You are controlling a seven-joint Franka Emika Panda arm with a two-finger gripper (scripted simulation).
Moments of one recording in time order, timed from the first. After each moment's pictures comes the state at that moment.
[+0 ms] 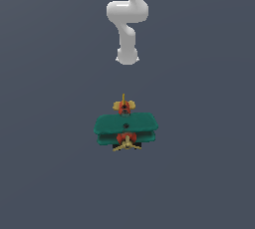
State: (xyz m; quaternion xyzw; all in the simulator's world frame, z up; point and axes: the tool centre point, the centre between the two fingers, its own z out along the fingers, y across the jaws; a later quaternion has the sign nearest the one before) arm -0.112 -0.134 0.665 -0.90 -0.10 -0.33 0.27
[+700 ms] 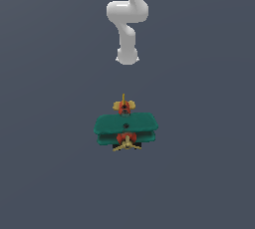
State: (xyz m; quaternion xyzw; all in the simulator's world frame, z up) arm -0.103 -0.195 0.651 -0.85 -0.10 -0.36 0.36
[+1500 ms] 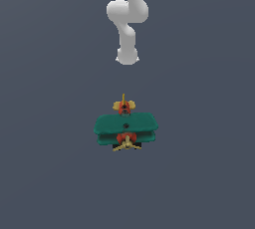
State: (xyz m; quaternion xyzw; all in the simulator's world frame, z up) arm -0.066 -0.249 0.582 -0.80 -0.10 -0.36 0.46
